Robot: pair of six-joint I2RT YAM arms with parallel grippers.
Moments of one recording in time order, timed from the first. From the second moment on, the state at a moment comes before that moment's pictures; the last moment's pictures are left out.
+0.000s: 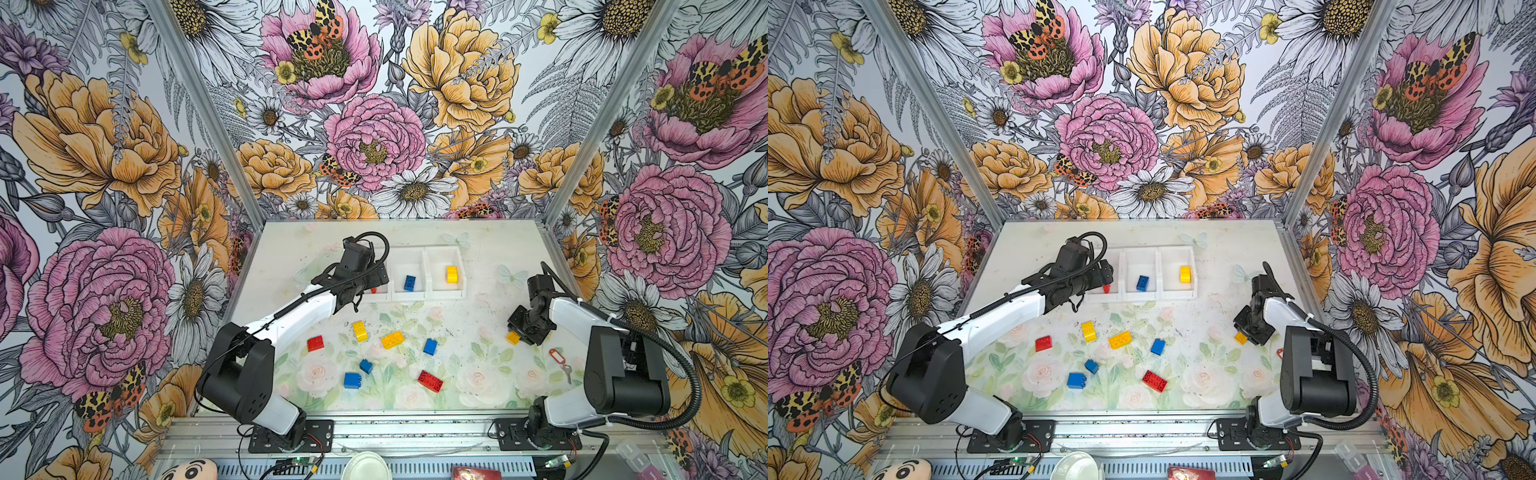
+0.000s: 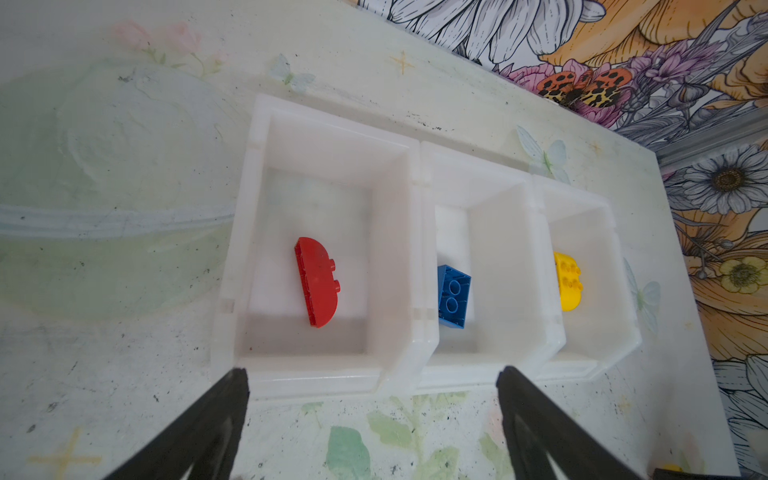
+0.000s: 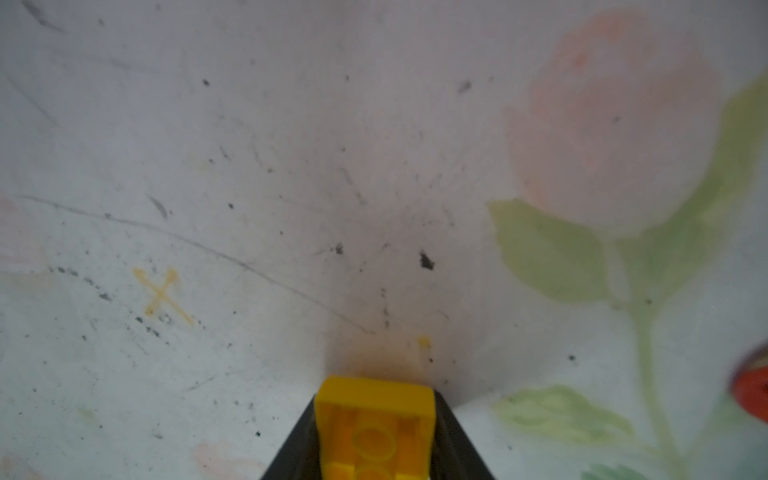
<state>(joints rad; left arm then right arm) -0.51 1.51 1.06 -0.28 -0.14 -0.66 -0.12 1.49 0.77 -0.69 -0.11 0.66</state>
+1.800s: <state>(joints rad) -0.44 1.21 0.73 -0.22 -0.11 -0.77 0.35 1.93 1.55 -0.66 -0.08 0.30</state>
